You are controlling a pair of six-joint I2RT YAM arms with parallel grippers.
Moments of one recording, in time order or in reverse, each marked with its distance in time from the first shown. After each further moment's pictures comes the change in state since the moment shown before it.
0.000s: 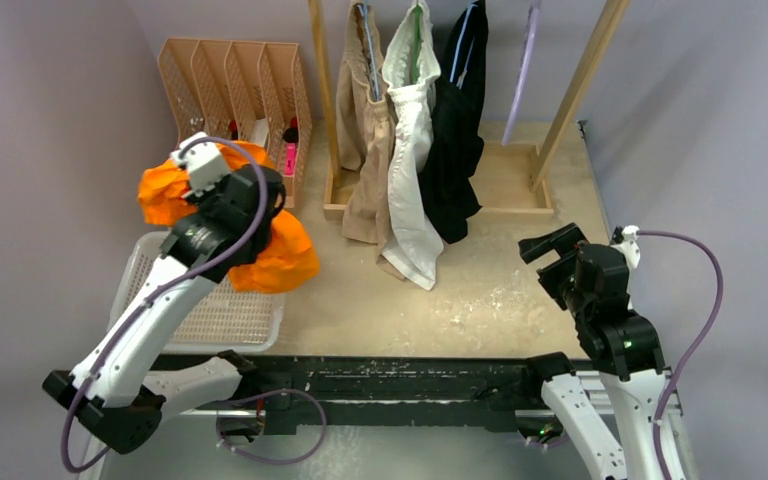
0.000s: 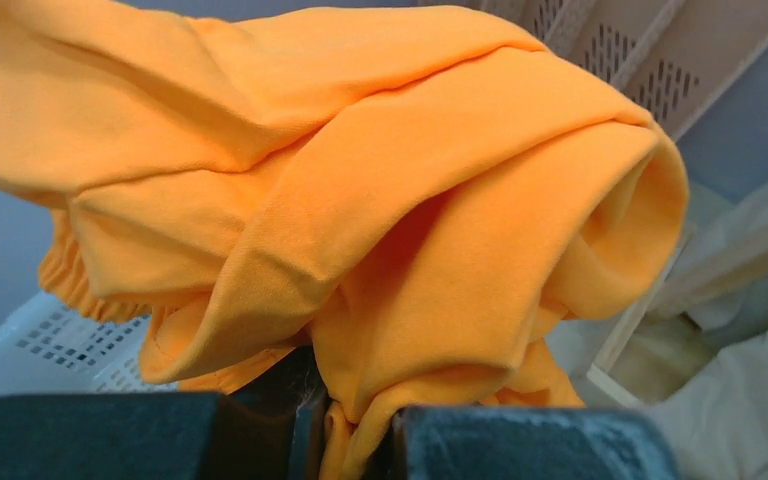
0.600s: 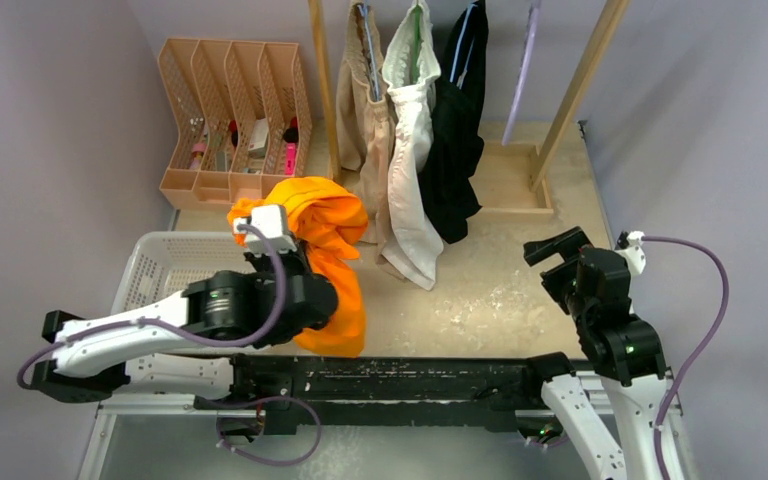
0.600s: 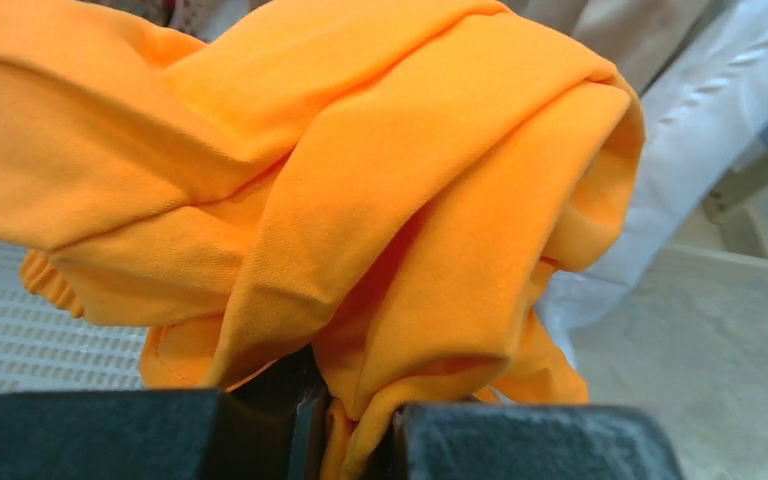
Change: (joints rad) left arm -0.792 -0.143 -0.083 -0.132 -0.103 -0.298; right arm 0.000 -0.022 0.000 -0.037 0.051 0.007
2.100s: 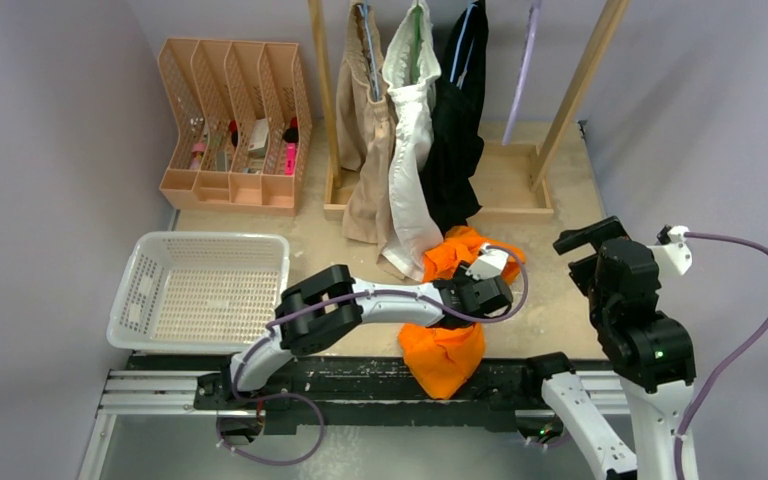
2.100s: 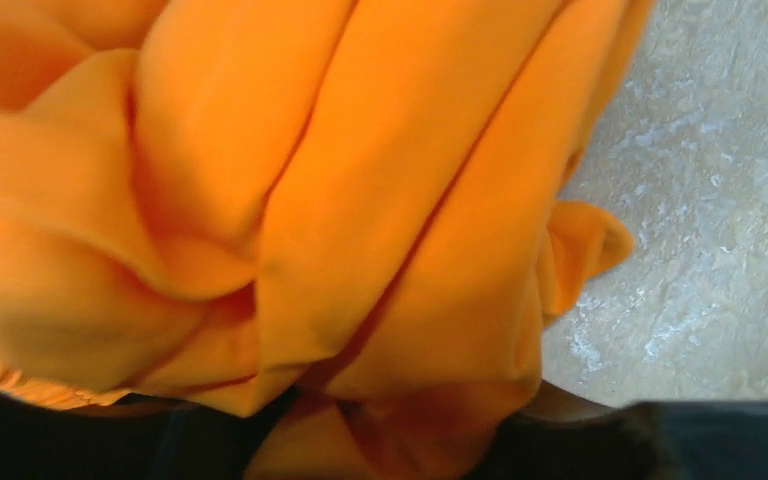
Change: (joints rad) left arm 0.097 1.262 0.379 0.774 0.683 0.446; right arm -0.001 0.089 0.259 -0.142 0.246 -0.030
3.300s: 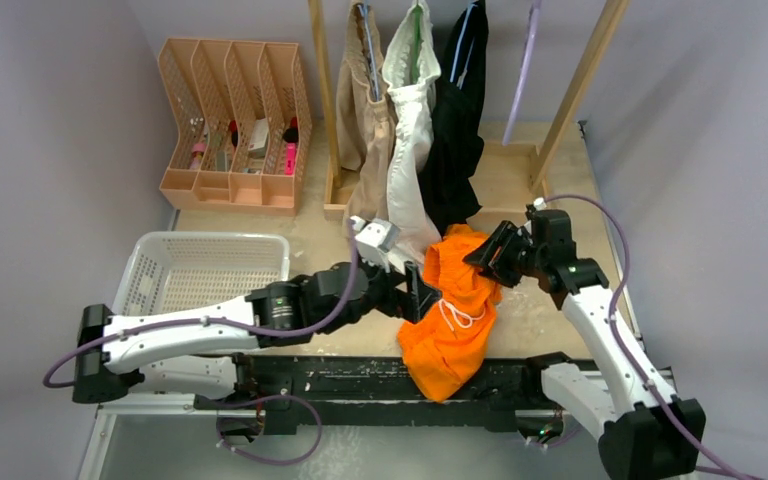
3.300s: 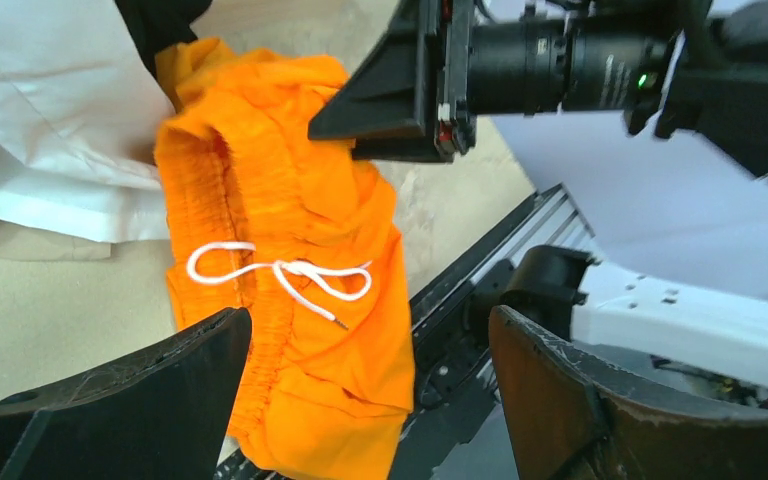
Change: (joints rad) left arm -0.019 -1.160 -0.651 0.121 0.172 -0.112; right arm 0.001 0.295 -0.423 0.510 -0.911 -0.137
